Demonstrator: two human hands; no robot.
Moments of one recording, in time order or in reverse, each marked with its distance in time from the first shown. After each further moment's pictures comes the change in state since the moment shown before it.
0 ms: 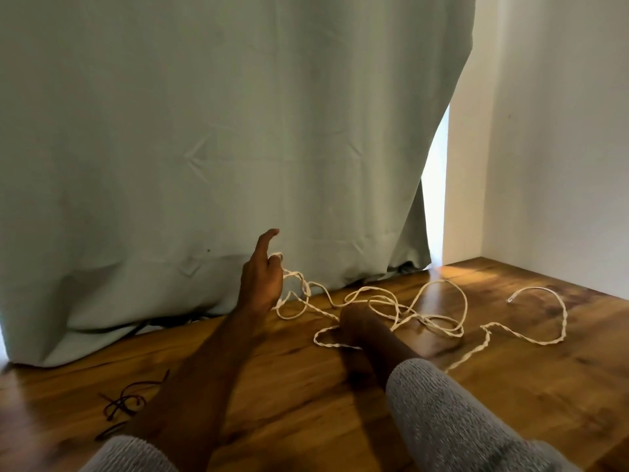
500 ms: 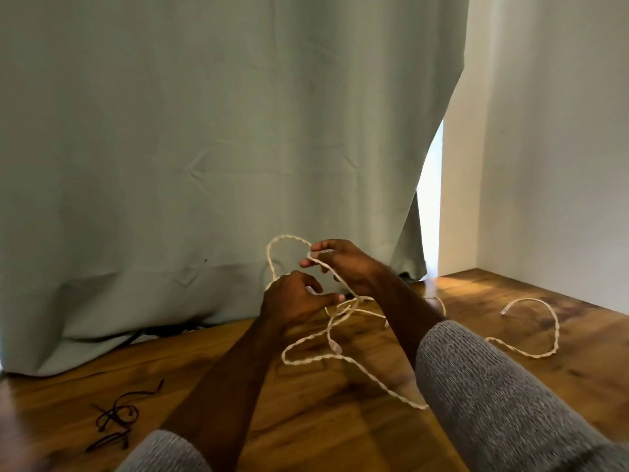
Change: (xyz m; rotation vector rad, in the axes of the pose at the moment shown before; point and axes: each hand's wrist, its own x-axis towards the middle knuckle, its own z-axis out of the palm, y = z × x) left_hand -0.017 0.023 0.031 0.391 -0.375 -0.026; right_hand -0.040 -0.018 -0.126 1.183 0.152 -0.304
